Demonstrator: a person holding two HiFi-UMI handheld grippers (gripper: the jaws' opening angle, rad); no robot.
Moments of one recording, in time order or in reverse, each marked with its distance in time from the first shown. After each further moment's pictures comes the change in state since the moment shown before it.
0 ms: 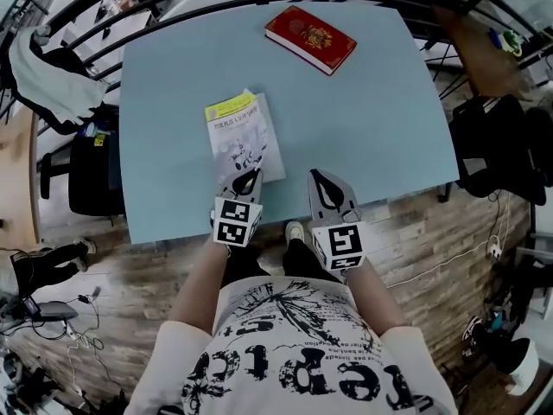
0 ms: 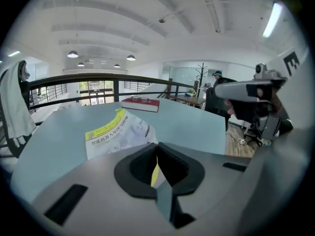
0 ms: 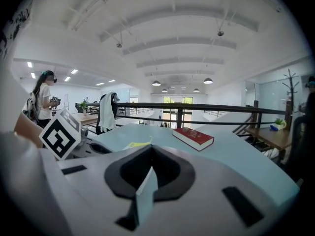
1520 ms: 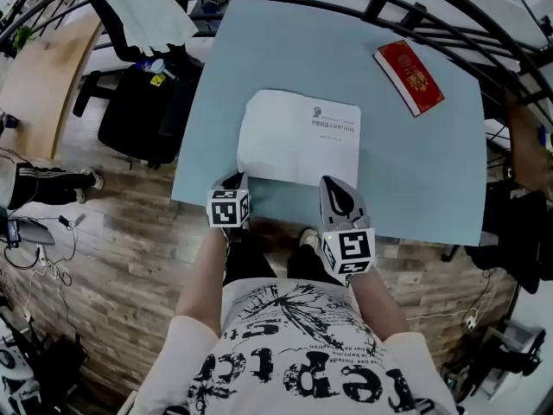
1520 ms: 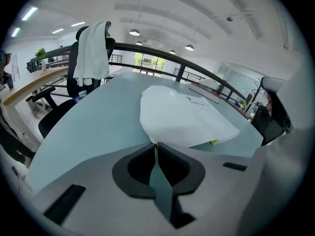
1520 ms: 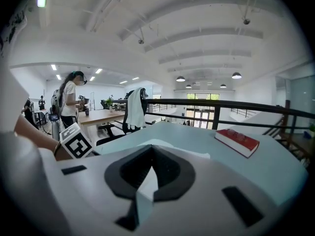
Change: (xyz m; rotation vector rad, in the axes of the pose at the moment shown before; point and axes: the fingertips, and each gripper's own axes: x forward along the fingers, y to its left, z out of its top) left arm -0.129 0.197 -0.168 -0.513 0.143 0.388; right arm 0.075 0.176 0.020 -0.088 0.030 0.284
